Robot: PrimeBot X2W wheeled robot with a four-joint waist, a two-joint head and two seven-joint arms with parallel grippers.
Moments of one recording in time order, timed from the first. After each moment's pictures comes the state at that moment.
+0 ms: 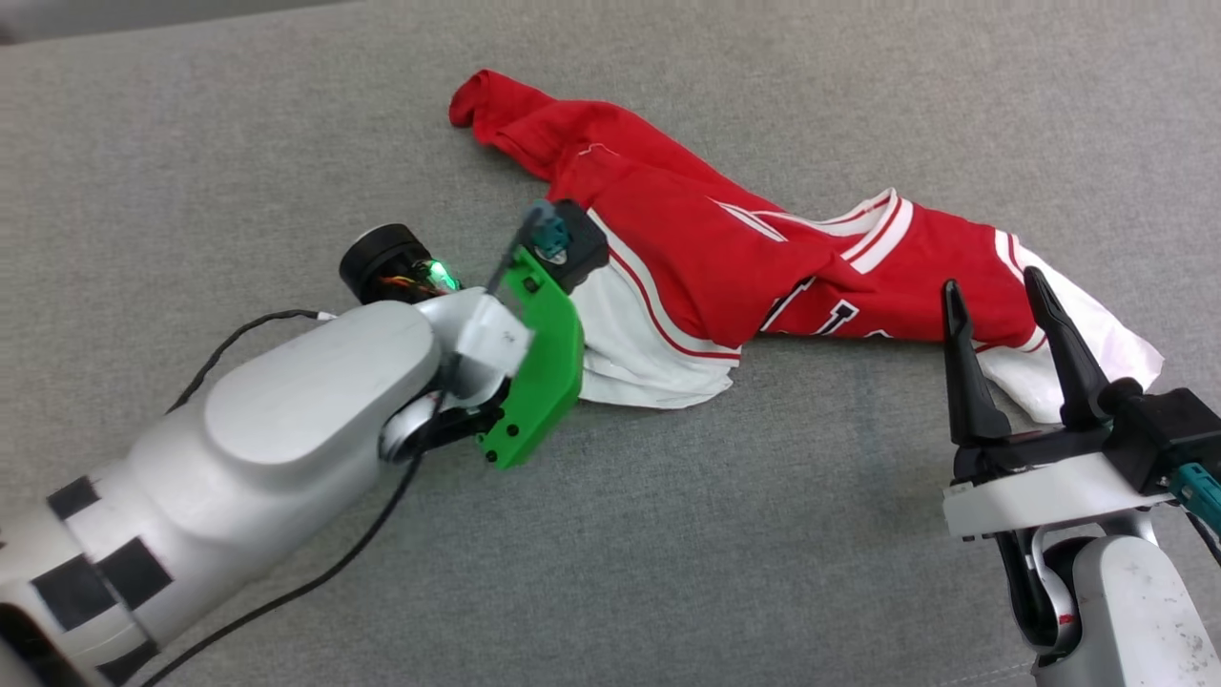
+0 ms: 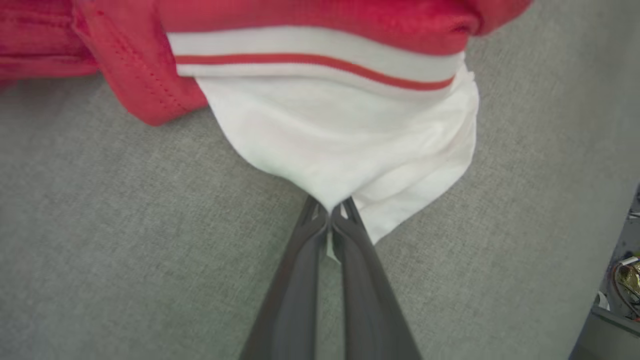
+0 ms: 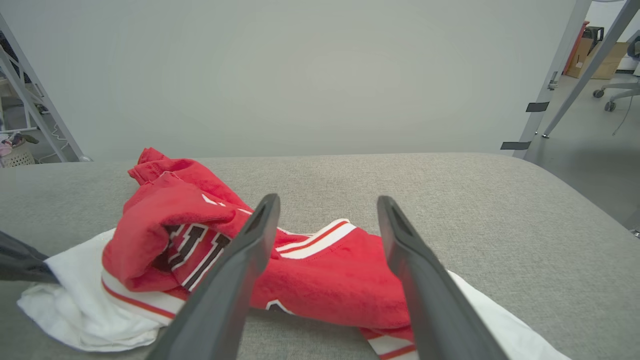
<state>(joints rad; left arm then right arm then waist) -1.09 0.52 -1.28 0.28 -0.98 -0.13 0.54 -0.17 -0.07 0.03 0.00 0.15 0.13 -0.25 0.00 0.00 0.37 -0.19</state>
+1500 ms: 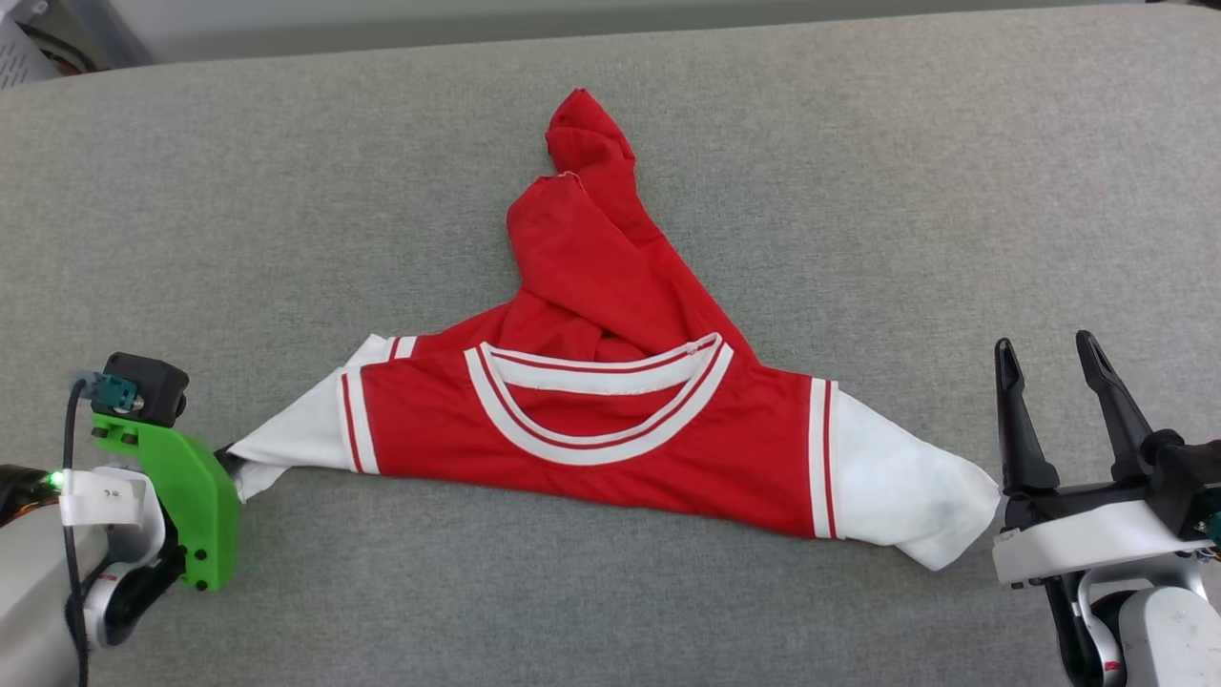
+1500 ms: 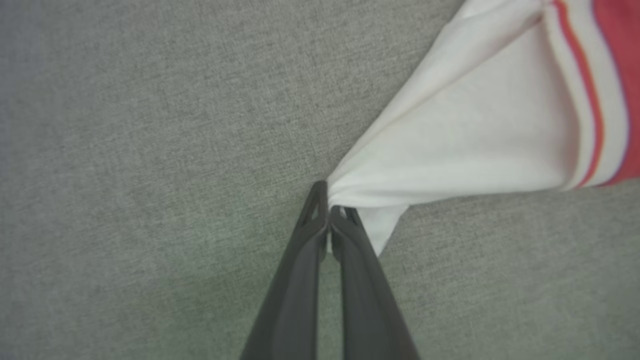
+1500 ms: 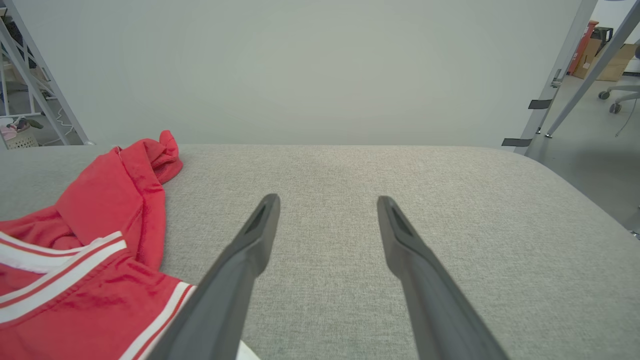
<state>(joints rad) -0.68 0.95 -1.16 0.31 -1.22 0.07 0.14 -0.08 -0.11 -0.04 0.02 0.14 0.13 -0.25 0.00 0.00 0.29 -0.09</state>
